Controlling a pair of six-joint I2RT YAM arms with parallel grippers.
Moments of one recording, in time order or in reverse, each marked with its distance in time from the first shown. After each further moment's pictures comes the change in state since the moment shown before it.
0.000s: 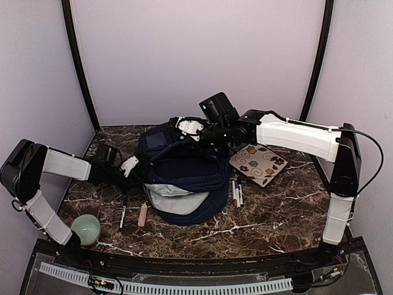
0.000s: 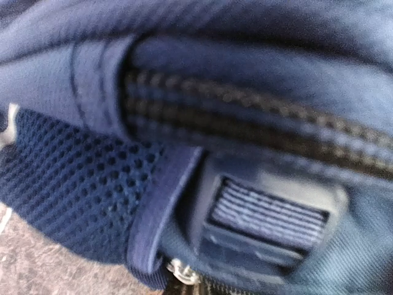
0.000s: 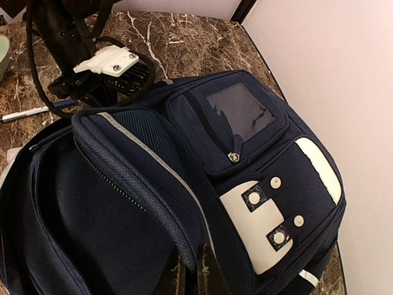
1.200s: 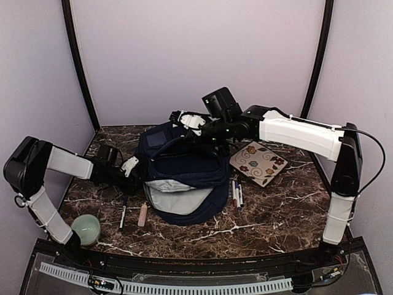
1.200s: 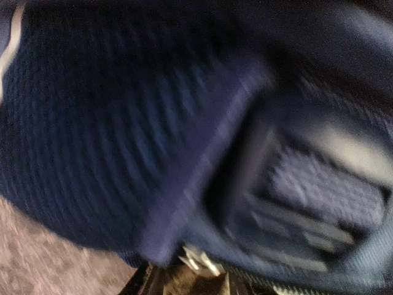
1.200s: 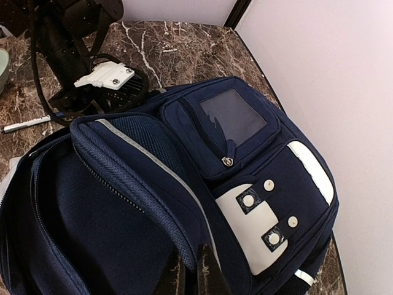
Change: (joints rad) left arm 0.012 0.024 0.005 -0.019 0.025 -0.050; right arm -0.017 -0.009 0.027 -0.012 -0.017 0.019
